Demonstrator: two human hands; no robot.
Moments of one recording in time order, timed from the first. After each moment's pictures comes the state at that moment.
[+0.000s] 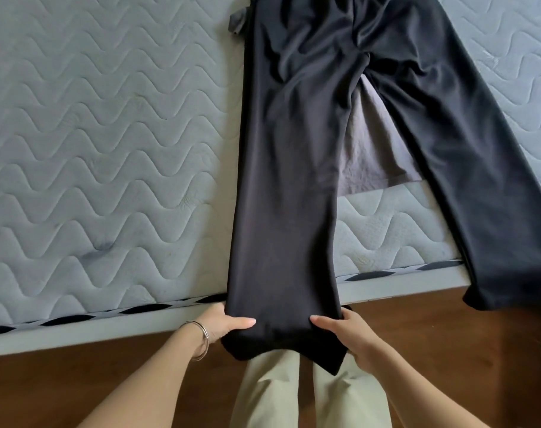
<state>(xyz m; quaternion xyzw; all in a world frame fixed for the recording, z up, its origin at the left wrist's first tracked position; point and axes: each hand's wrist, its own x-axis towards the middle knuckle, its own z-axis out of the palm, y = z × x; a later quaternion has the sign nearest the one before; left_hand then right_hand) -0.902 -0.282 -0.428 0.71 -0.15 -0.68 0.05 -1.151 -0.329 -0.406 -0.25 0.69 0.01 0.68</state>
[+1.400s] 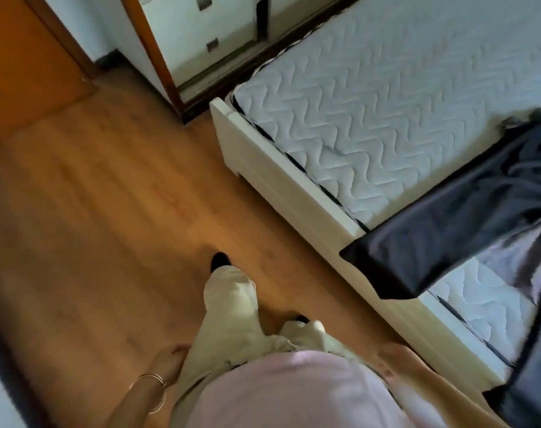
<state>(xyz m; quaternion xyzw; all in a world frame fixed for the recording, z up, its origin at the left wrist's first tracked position) -1.004 0.212 -0.269 0.76 0.28 -0.46 0.36 -1.162 -0.154 -0.312 -0.70 0.50 0.36 0.36</state>
